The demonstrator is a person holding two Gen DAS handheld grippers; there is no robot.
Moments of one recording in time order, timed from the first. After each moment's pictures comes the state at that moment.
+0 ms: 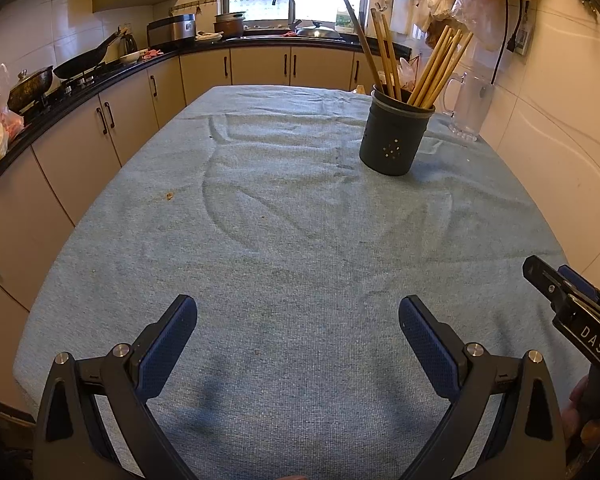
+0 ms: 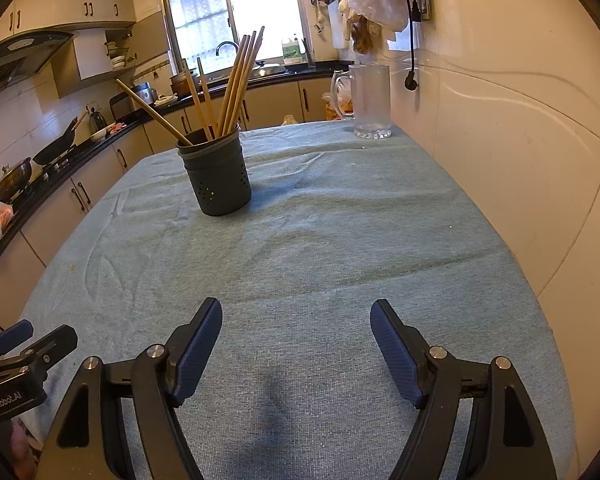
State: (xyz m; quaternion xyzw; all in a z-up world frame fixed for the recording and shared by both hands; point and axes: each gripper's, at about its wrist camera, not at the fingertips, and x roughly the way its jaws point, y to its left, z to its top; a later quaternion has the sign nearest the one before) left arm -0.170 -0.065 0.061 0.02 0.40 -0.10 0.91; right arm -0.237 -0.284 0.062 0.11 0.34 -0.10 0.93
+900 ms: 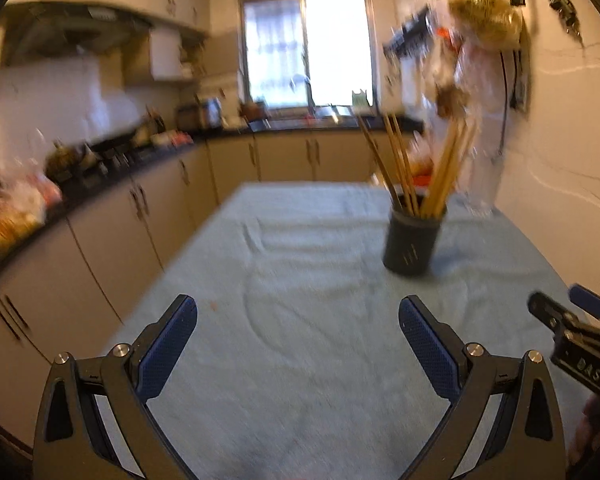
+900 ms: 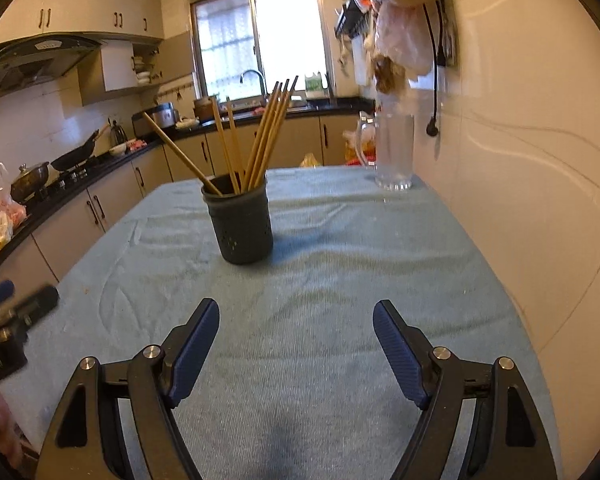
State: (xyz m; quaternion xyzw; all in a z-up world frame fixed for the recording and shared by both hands) left arm -0.182 -0.061 0.118 0.05 0.23 -0.05 0.97; right arm -0.224 -0.274 0.091 0.07 0.27 -0.08 0.96
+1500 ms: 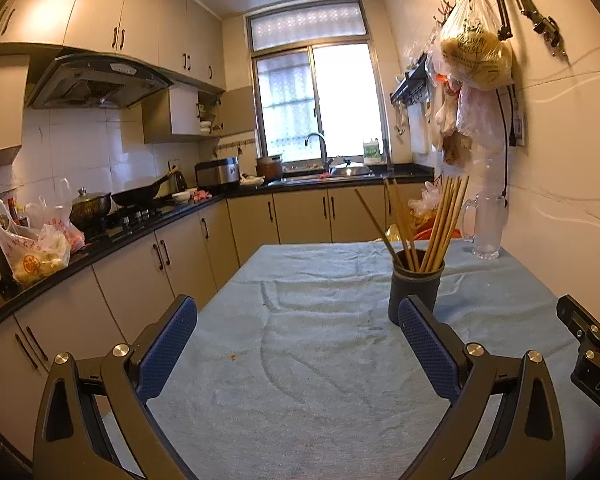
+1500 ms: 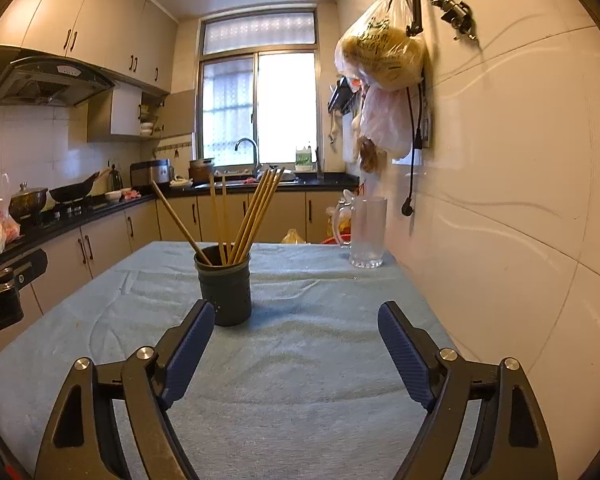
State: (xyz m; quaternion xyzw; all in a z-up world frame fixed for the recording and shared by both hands) left arm -0.212 -0.074 0.145 0.06 0.14 -0.03 0.99; right arm -0.269 -0.278 0.119 0.03 0.15 -0.12 0.98
